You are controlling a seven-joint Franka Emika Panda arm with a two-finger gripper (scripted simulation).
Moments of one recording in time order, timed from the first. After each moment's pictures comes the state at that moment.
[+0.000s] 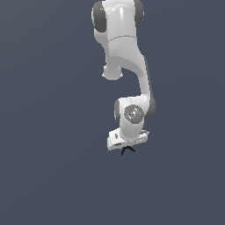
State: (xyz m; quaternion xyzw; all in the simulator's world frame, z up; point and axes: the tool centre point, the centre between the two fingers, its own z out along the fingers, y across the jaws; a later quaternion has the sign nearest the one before) arm 0.062 0.073 0.014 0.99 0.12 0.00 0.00
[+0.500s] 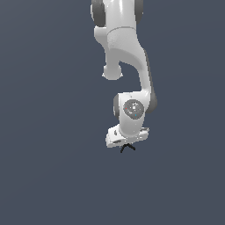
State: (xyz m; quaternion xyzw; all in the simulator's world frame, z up) arm 0.061 0.069 0.040 0.99 0.12 0.00 0.00
